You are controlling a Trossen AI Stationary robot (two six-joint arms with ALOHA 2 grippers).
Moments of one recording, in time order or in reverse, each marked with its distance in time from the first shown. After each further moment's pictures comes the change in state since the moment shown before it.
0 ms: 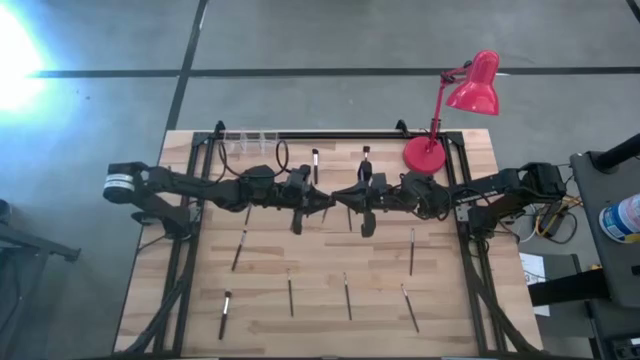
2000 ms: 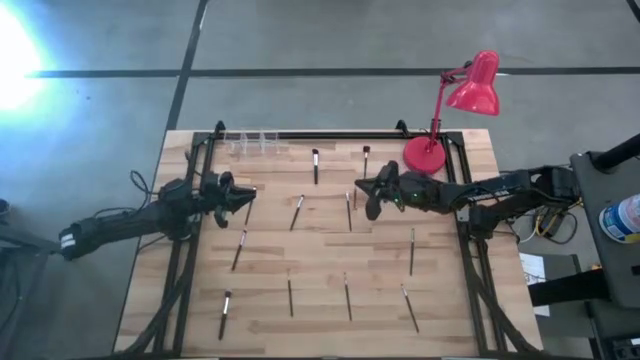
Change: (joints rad) left arm 0.234 -1.171 -0.787 -0.371 -0.004 -0.257; right arm -0.116 -0.129 -0.209 -0.332 0.275 0.173
